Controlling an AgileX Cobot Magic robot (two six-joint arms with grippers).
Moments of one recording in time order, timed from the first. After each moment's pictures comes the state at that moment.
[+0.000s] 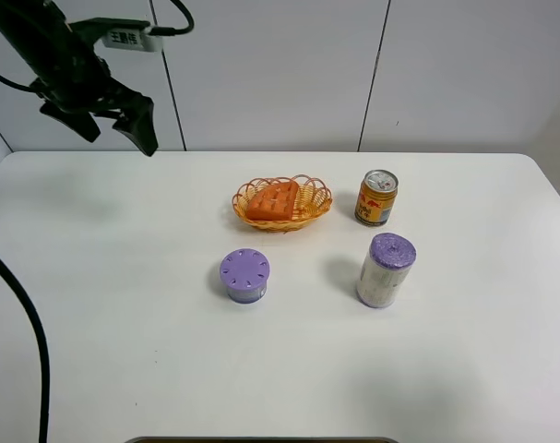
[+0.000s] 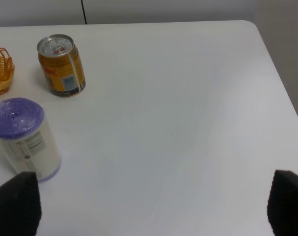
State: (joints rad) left arm -0.21 1.84 -1.70 -0.14 1.19 0.27; right arm 0.12 0.00 -0.56 -0.13 1.10 0.16
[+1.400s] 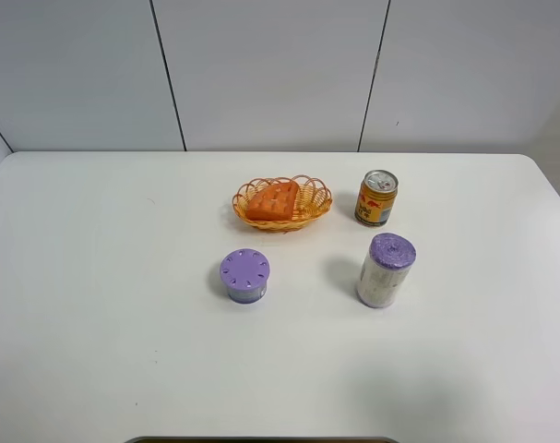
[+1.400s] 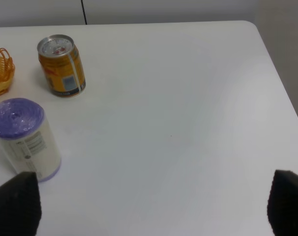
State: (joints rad) left arm 0.03 0.39 -0.56 0.06 1.16 -0.03; right arm 0.12 0.00 -0.56 -0.13 1.10 0.16
